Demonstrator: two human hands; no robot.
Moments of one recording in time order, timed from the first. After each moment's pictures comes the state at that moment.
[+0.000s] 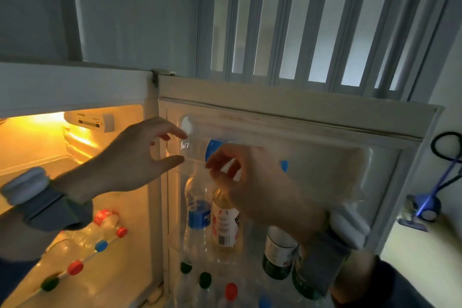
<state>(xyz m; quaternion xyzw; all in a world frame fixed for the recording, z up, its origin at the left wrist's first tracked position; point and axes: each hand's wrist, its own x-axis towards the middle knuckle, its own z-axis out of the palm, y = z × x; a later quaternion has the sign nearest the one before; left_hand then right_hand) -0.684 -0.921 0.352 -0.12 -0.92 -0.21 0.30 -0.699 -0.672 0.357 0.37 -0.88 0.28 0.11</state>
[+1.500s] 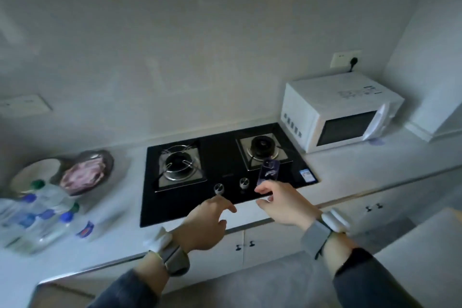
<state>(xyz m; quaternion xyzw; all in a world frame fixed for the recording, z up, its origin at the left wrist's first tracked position) -0.135 -0.249 0.026 0.87 -0.41 -0.22 0.17 -0.242 -0.459 0.061 0.91 -0.19 -0.07 -0.35</state>
